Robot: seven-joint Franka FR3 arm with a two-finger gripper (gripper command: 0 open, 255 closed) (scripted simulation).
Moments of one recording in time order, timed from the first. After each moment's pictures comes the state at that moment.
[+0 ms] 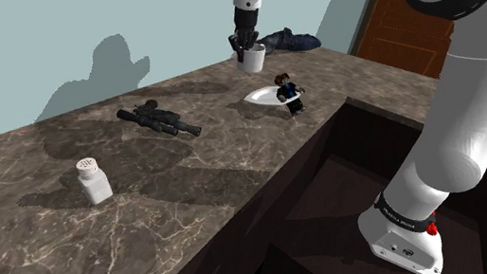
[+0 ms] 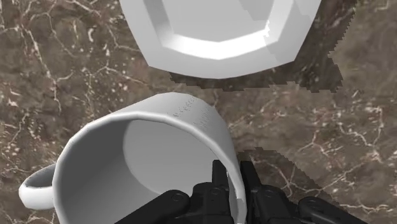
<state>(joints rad) -0.07 0.24 -0.07 -1.62 -0.04 1.90 -0.04</state>
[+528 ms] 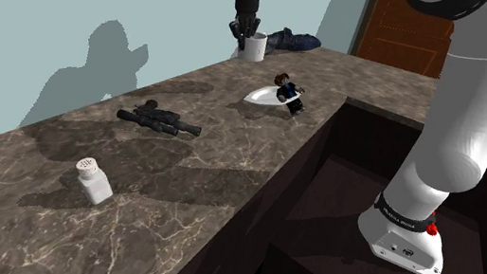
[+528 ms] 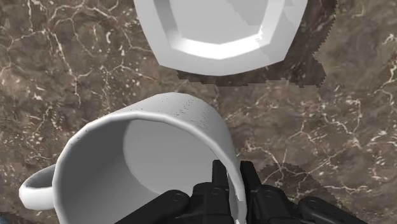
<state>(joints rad) -0.07 0.24 -0.07 -1.51 -0.03 1.80 -0.05</state>
